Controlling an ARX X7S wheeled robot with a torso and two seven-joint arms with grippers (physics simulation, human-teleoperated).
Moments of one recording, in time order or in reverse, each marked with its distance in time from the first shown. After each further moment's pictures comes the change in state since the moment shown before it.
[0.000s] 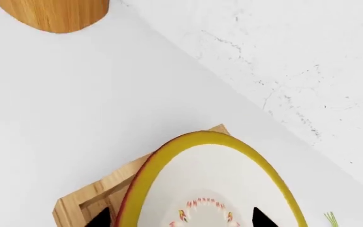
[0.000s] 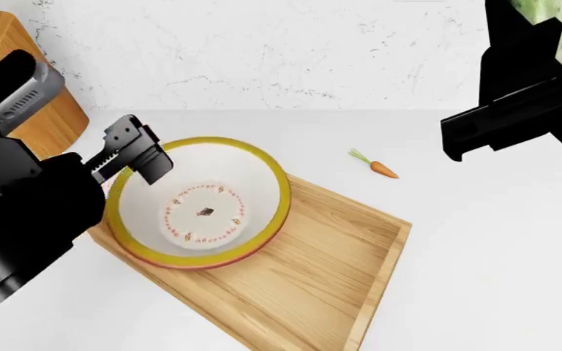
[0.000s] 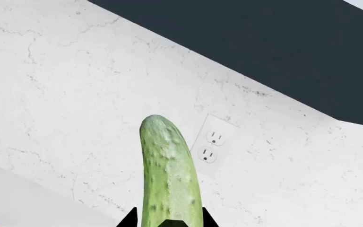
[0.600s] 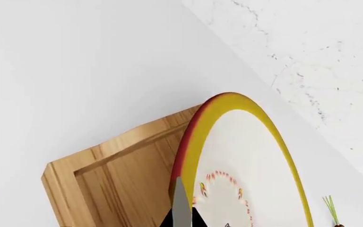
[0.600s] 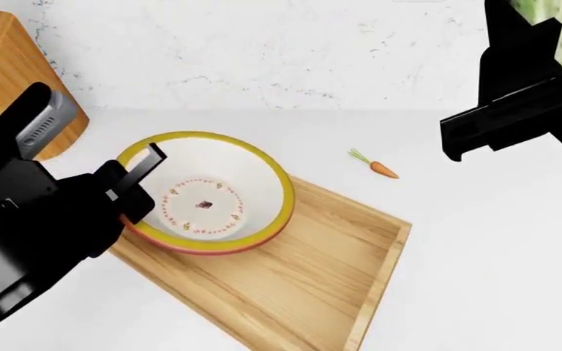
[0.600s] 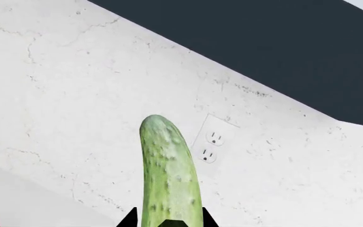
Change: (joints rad) left arm 0.093 0.004 0.000 -0.002 -0.056 0.080 0.071; right arm -0.003 -0.003 0.004 0.000 0.000 0.003 0.002
